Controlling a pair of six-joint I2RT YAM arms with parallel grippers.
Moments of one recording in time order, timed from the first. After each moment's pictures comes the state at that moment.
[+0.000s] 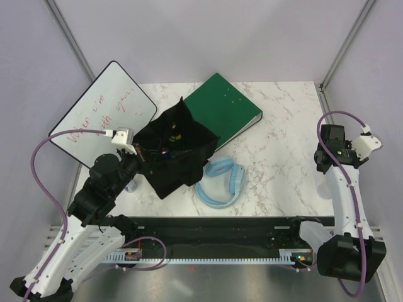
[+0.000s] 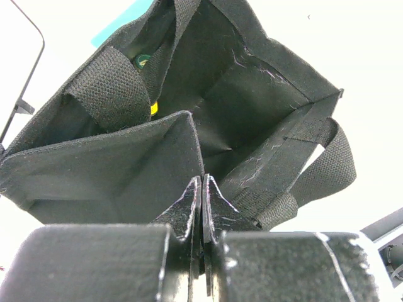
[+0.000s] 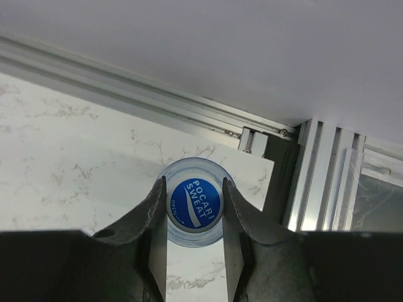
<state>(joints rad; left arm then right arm) -0.55 0.54 0.80 -0.47 -0.10 -0.38 -0.17 1.04 0.94 -0.92 0.95 0.83</state>
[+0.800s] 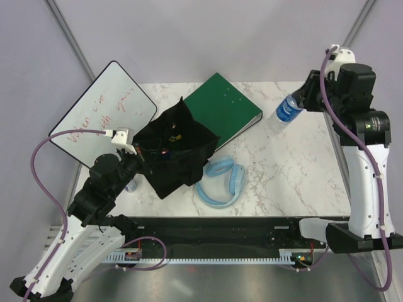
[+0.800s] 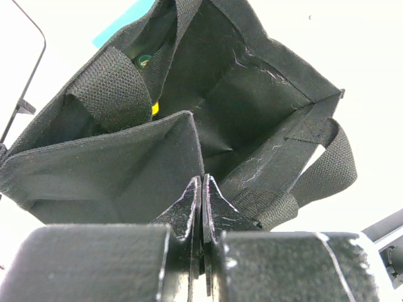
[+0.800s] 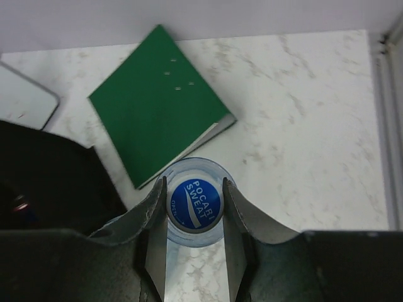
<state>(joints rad) -0.55 0.54 0.80 -0.47 -0.11 -0.38 0.03 1.23 1.79 -0.95 -0.06 0.19</state>
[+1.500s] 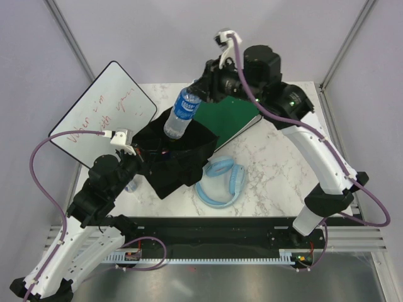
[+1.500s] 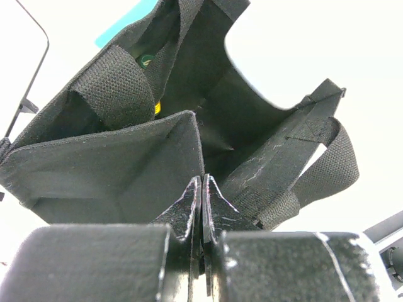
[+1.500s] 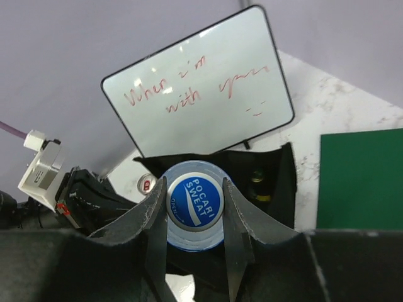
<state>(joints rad) -0.55 0.53 0.80 -0.47 -0.11 -0.38 0.74 1.66 2.24 -0.71 -0.20 0.30</state>
